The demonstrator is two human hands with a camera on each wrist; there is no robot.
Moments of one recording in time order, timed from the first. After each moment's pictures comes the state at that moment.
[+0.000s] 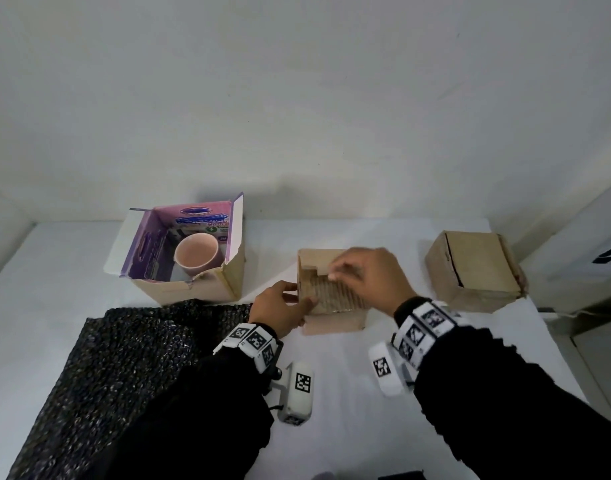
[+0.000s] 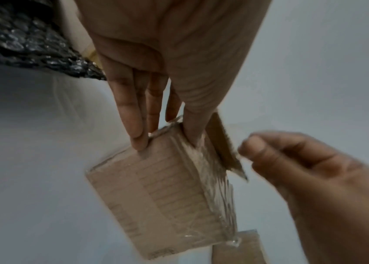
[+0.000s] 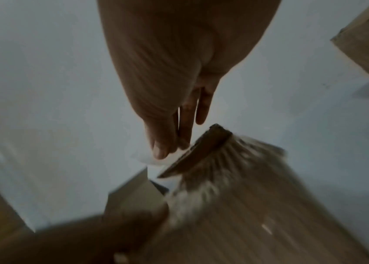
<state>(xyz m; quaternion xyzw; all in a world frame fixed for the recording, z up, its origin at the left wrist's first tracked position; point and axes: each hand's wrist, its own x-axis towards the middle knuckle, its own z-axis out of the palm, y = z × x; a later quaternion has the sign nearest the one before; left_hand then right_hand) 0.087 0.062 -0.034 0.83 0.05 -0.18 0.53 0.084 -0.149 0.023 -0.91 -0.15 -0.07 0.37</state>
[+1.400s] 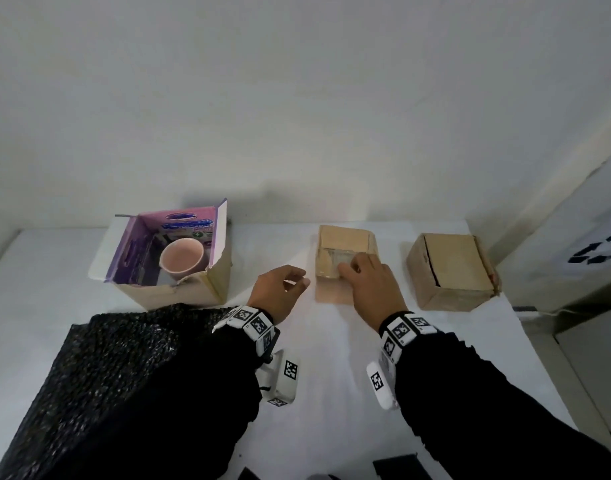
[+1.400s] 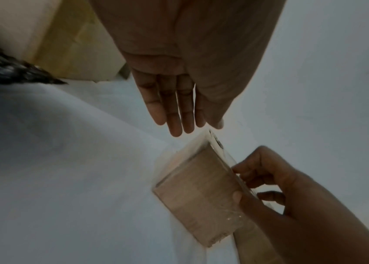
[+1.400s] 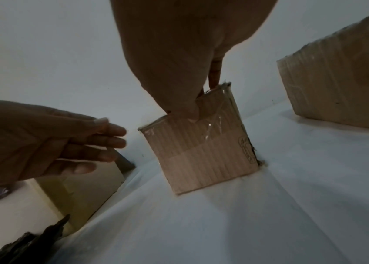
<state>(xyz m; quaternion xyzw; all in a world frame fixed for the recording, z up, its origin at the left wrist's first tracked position) 0.105 0.035 -0.012 0.90 -0.07 -0.08 0.42 0.068 -0.172 -0.015 -0.99 -0.09 -0.11 0.08</state>
